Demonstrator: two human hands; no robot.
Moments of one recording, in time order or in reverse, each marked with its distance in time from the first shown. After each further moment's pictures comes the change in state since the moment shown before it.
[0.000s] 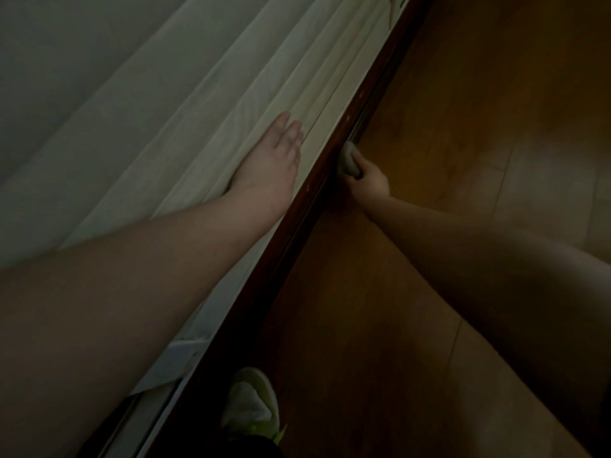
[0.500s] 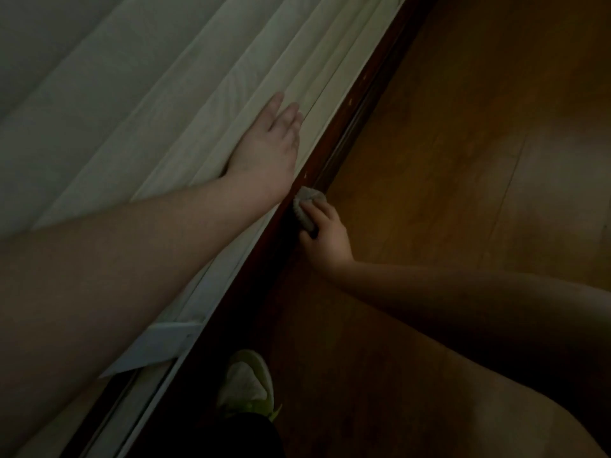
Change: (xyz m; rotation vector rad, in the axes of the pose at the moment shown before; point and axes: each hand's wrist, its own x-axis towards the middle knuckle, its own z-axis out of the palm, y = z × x) left_hand 0.005 0.002 -0.006 -0.085 -0.014 -0.064; right_hand -0.123 0.000 0.063 -0.027 -0.187 -0.138
